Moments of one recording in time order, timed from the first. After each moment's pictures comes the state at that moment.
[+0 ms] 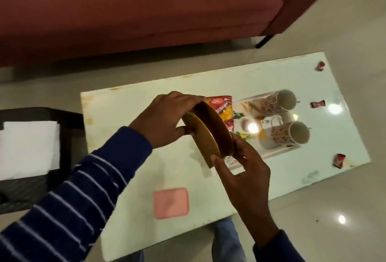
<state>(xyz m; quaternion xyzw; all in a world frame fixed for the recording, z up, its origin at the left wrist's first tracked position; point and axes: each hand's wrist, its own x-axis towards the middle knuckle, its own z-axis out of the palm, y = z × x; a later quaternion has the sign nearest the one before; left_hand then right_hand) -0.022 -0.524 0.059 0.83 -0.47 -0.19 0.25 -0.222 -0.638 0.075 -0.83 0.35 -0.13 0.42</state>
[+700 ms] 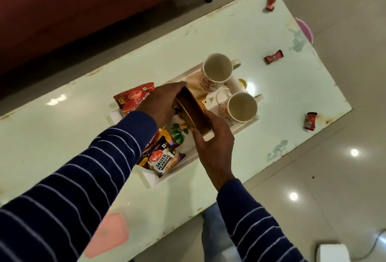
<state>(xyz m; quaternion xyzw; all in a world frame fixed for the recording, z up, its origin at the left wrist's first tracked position) -0.083 -0.777 -0.059 0.83 -0.43 -0.31 0.16 -0.264 -0.815 -0.060 -0.74 0.49 -0.15 0.44</state>
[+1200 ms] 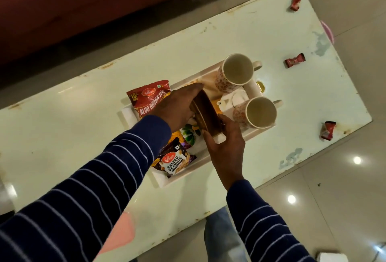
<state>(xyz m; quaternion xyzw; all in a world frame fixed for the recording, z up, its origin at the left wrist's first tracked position) -0.085 -0.770 -0.070 0.81 -0.44 -0.33 0.20 -0.262 -0.816 -0.087 -0.75 0.49 -0.11 0.43</state>
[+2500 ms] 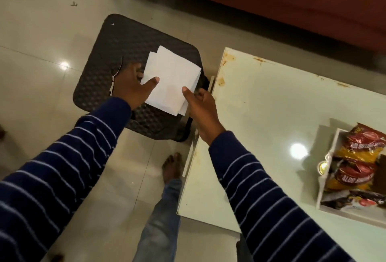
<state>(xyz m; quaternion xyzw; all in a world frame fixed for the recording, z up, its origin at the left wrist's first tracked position) 0.037 -0.139 -0.074 0.88 0.26 -0.19 0.35 0.001 -0.320 -0.076 -0.64 0.31 0.28 0.64</state>
